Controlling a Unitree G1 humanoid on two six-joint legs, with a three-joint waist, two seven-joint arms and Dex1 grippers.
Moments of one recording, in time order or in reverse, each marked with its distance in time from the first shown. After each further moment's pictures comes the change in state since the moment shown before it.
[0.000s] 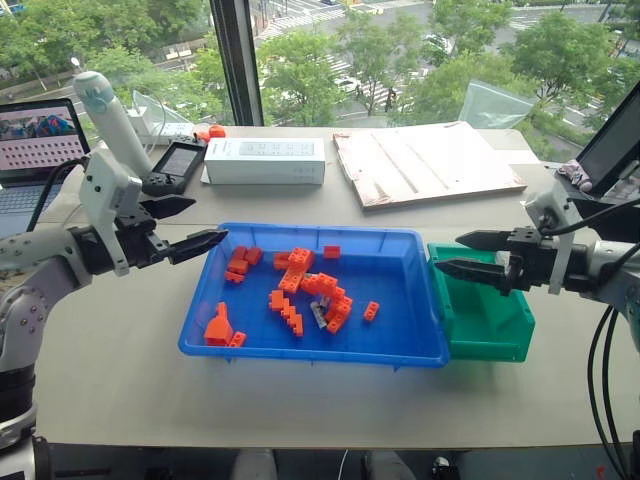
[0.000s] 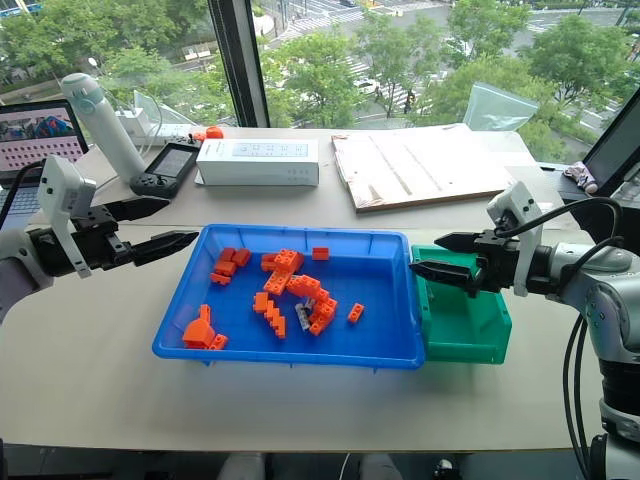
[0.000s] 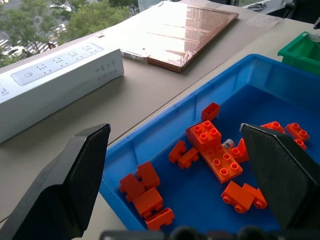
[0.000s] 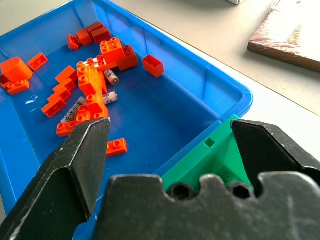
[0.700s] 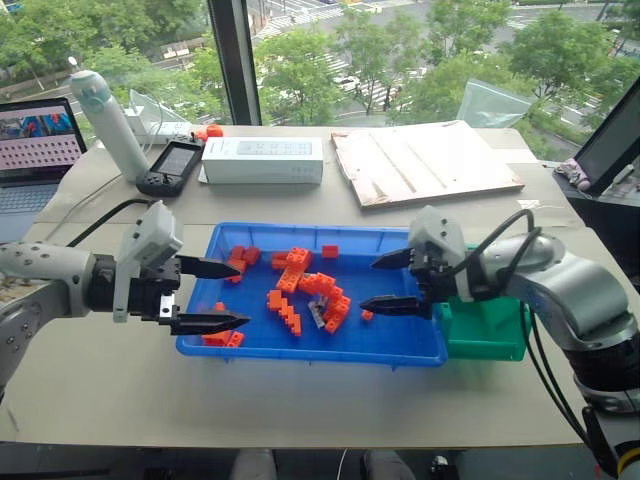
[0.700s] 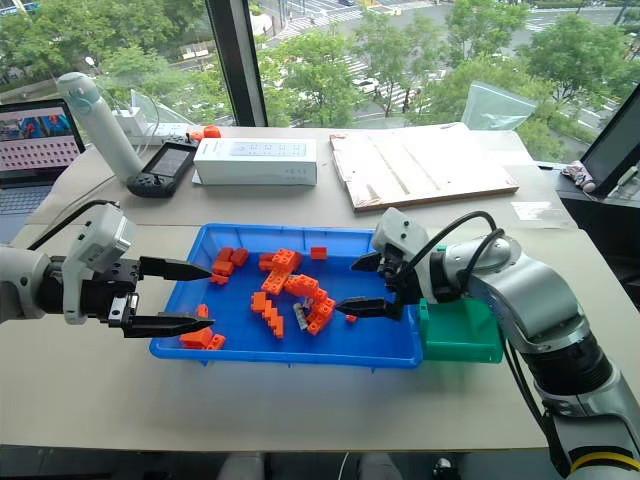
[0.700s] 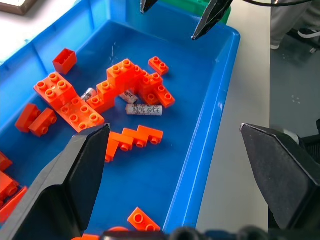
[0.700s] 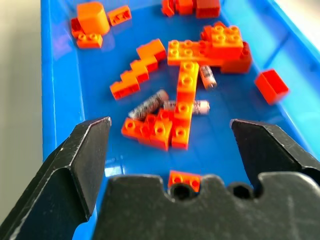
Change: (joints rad) left arm 0.095 0.207 -0.101 -0.169 -0.125 0.097 -0.323; right arm -0.248 0.199 0.467 -0.118 -0.165 -0.006 -0.051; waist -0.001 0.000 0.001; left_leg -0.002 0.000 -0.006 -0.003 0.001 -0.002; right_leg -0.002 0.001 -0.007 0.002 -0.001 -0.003
